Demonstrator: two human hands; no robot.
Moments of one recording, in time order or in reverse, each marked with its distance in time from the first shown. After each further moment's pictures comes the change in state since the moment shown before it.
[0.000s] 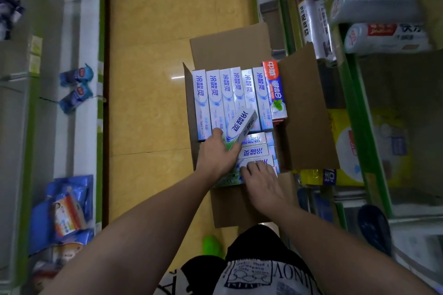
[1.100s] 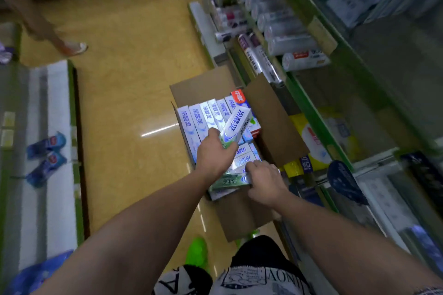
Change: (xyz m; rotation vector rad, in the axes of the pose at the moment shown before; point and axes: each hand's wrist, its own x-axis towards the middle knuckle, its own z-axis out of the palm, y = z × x) left_hand -0.035 0.034 -0.071 -0.057 -0.007 0.275; right_hand -0.034 -0.042 -0.079 0.113 0.032 0.367
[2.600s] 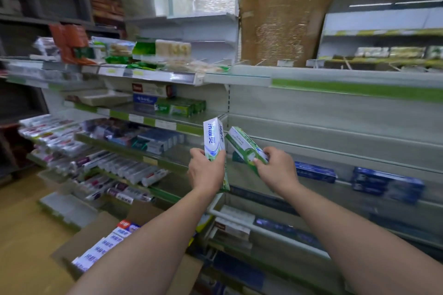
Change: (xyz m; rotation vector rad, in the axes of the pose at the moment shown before) left_hand -0.369 0.232 -0.107 -0.417 -0.123 0.659; right_hand -0.473 -0.044 -0.201 0.292 1.223 0.890
